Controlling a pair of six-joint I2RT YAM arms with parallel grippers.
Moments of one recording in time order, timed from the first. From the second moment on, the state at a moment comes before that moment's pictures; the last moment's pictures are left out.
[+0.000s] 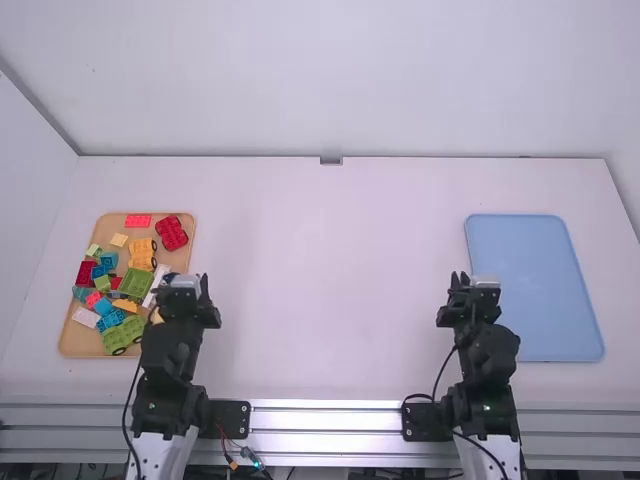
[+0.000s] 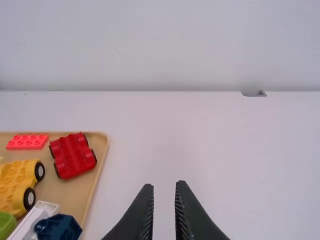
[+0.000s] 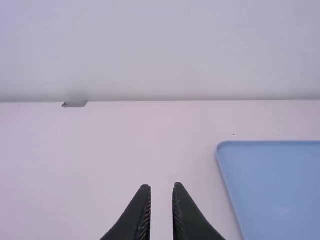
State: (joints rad) left arm 0.00 0.07 0.04 -0.13 -0.05 -0.01; right arm 0.00 0.15 0.06 -0.07 -0.05 -0.02
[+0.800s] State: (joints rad) left arm -0.01 0.26 0.25 -0.21 -0.30 -0.08; right arm -0.01 0.60 0.36 0.03 -0.20 -0.10
